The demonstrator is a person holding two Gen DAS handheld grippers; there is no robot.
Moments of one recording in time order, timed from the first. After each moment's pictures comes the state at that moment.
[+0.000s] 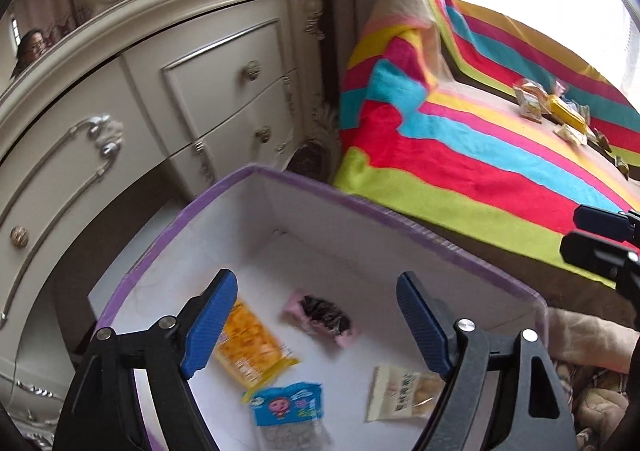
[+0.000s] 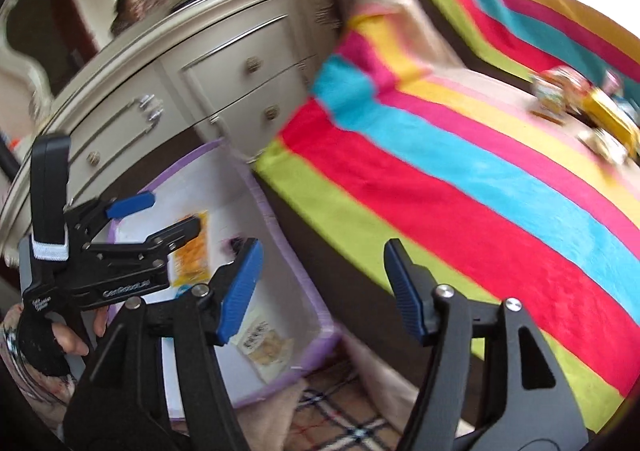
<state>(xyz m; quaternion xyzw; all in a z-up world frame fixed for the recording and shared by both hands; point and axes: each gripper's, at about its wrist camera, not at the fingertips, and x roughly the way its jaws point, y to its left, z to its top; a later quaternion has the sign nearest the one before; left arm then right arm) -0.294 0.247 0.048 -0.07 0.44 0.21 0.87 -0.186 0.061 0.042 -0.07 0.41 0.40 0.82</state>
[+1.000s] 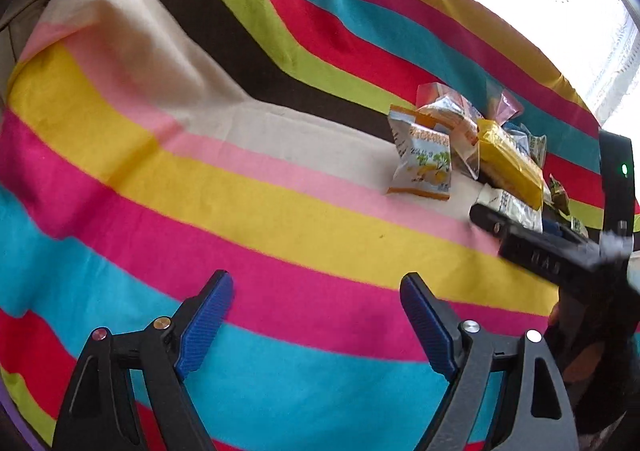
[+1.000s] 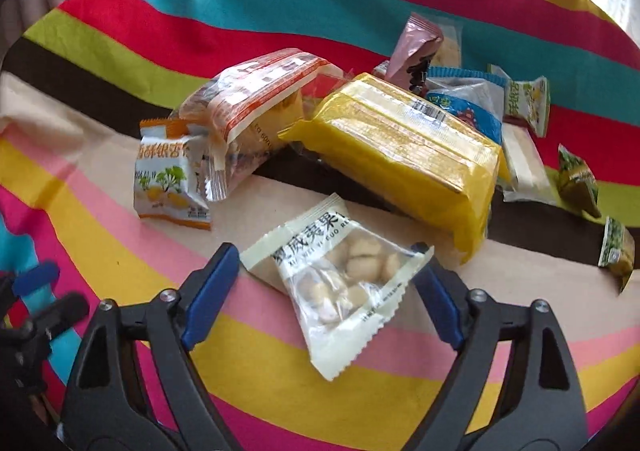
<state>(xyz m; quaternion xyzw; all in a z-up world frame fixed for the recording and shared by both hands) 0.016 0.138 0.012 -0.16 0.46 0.05 0.87 0.103 -0.050 -0.001 -0.09 0.42 0.17 0.89</state>
